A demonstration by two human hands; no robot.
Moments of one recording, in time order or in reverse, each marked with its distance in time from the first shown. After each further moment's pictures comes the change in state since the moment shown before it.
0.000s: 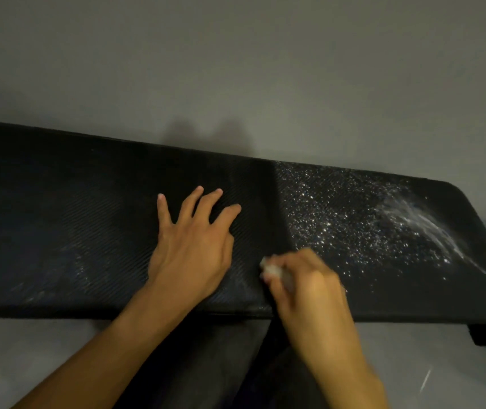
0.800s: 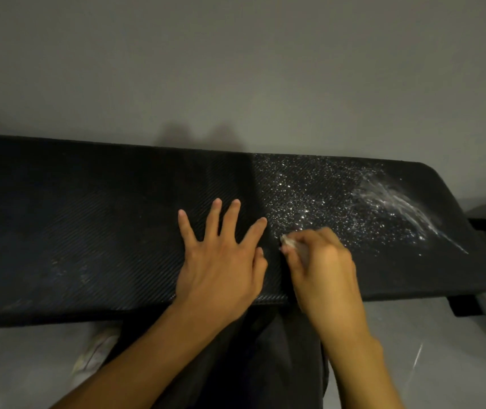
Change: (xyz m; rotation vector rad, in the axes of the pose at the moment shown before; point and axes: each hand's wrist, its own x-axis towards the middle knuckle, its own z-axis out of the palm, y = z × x) left_hand -0.015 0.058 0.028 0.102 0.030 0.113; right_hand 0.004 0.033 -0.019 -0.048 0.160 0.157
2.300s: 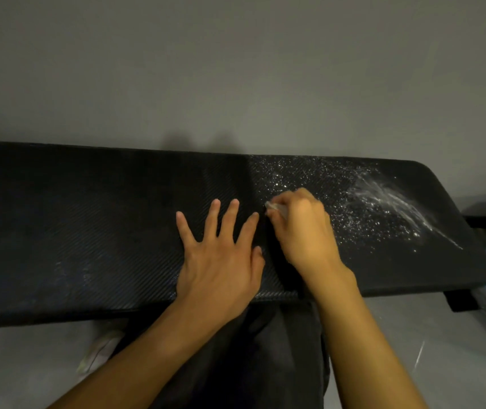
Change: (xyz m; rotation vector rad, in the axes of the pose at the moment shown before) left_hand -0.002 0.002 0.001 0.022 -0.044 -0.010; right_hand 0.061 -0.017 0.009 -0.058 -0.081 -0.066
